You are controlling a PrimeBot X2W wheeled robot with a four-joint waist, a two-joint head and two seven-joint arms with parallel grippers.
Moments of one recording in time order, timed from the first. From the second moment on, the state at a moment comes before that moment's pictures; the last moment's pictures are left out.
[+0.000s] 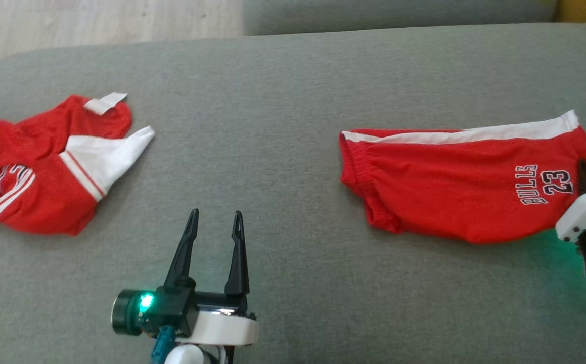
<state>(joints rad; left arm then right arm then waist) -0.05 0.05 -0.42 0.13 -0.21 0.21 -0.26 -0.65 -0.40 0.26 1.19 0.56 0.13 -0.21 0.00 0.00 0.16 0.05</state>
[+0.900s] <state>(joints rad) -0.01 0.05 -0.42 0.17 -0.21 0.20 -0.26 -0.60 -0.09 0.49 0.86 0.41 0.13 -0.18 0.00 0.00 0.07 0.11</state>
